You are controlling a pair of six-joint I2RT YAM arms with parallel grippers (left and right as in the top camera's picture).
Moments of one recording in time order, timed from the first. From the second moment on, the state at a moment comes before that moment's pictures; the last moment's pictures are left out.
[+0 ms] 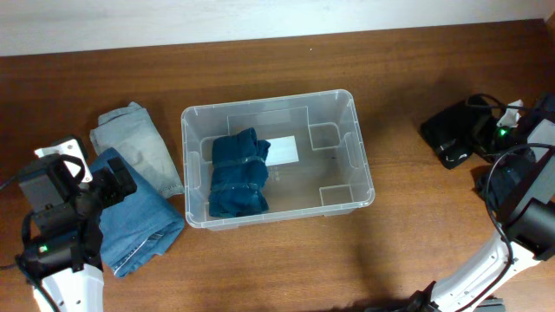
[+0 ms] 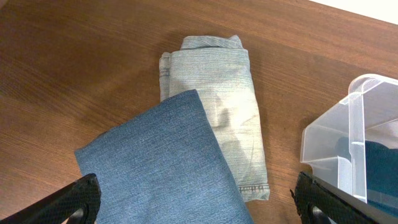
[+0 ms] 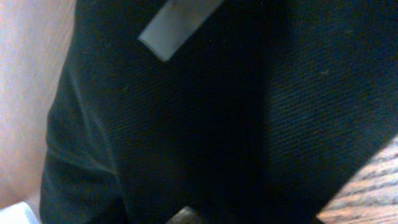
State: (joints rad) left arm 0.31 1.05 0.95 -0.65 0.03 -0.05; right arm -0.67 2.13 1.49 -0.68 -0.49 0.11
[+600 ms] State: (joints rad) left arm 0.31 1.05 0.95 -0.65 0.03 -0.05; right arm -0.62 1.91 1.49 -0.80 -0.54 0.06
